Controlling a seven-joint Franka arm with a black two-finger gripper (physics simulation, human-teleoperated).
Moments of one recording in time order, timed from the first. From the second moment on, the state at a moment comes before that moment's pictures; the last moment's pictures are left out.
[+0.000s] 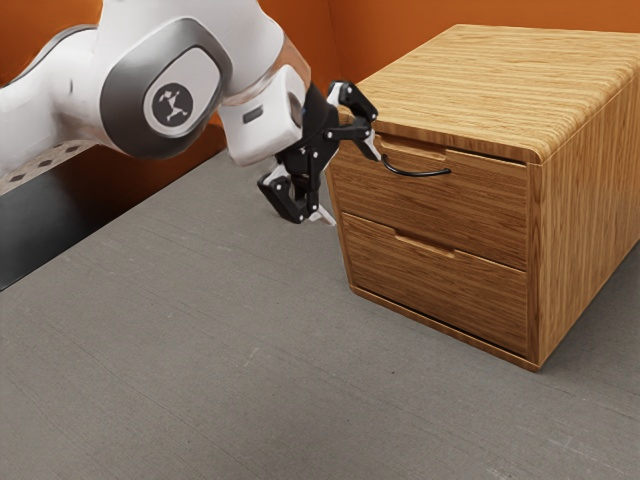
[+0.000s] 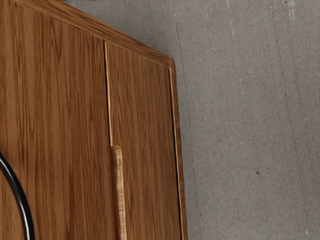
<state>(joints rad) -0.10 -0.06 -0.05 -1.56 -0.03 1.97 1.56</state>
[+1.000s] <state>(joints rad) -0.07 0.16 -0.04 -1.43 -0.09 2.02 1.79</state>
